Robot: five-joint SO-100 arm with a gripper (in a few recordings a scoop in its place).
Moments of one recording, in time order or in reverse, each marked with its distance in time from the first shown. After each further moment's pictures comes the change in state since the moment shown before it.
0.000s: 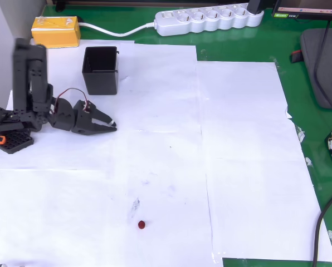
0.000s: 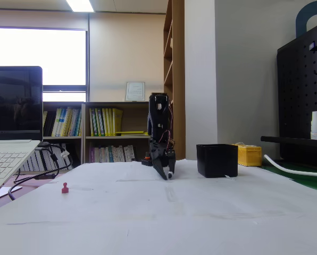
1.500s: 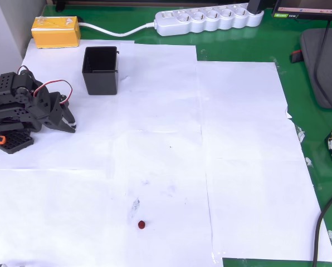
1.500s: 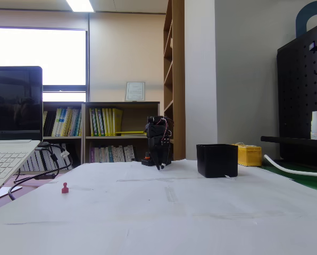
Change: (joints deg) arm -0.6 -132.5 -11.2 163.7 4.7
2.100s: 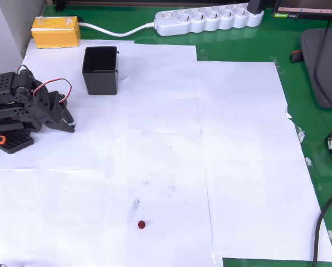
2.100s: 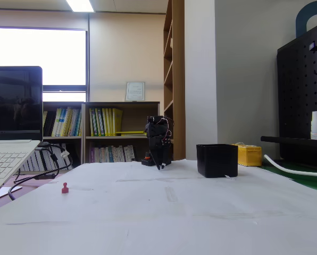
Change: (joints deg) arm 0.0 0.0 0.5 1.0 -7.6
